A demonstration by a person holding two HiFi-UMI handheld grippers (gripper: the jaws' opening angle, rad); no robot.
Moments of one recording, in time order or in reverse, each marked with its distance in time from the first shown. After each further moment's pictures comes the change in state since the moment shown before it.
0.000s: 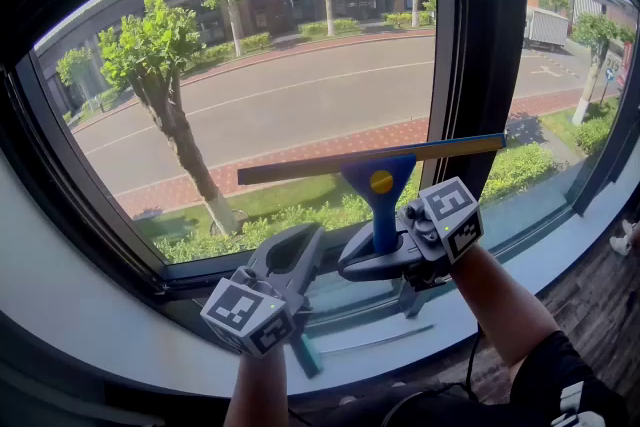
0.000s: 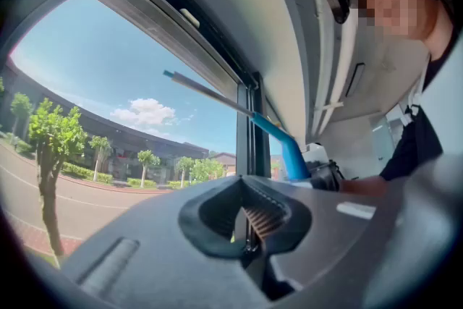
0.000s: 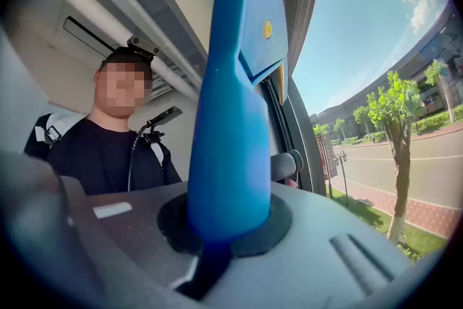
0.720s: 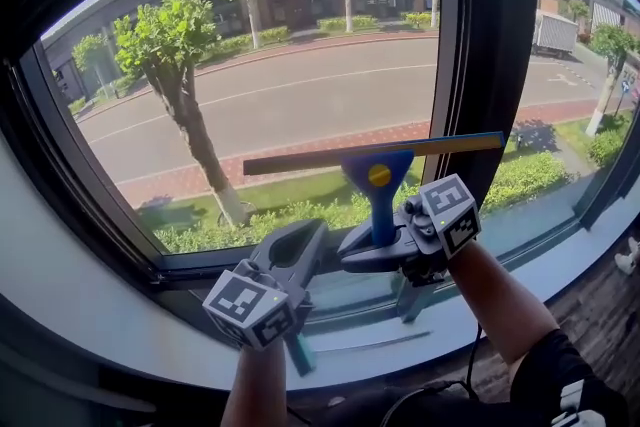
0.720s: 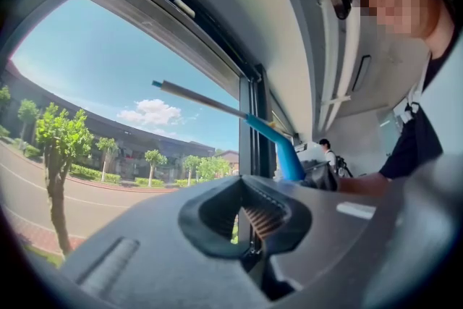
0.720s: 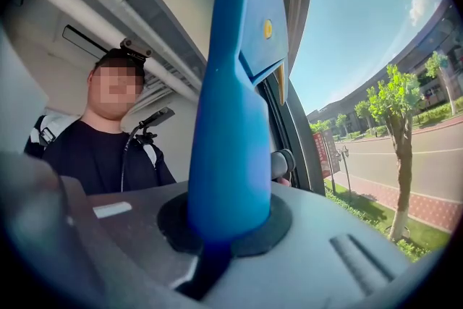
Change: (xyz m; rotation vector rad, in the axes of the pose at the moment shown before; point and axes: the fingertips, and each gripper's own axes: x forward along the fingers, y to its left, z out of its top) left arm 0.032 -0.005 -0.009 0.015 0.016 0.050; right arm -0.033 -0.017 -0.001 0.030 0.007 0.006
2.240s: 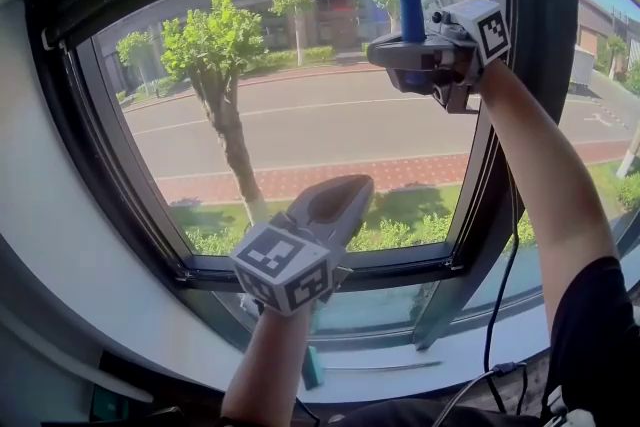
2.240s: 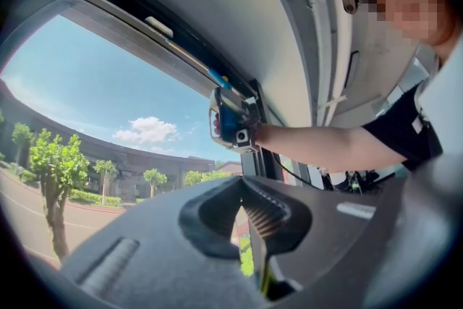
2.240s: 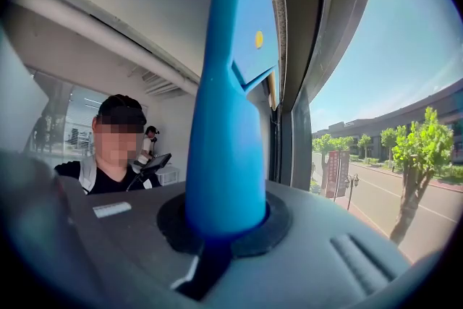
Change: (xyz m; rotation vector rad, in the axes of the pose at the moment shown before) left arm 0.035 0.010 0.089 0.120 -0.097 -0.036; right arm -0.024 -0.054 0.278 -0.245 0.104 0.167
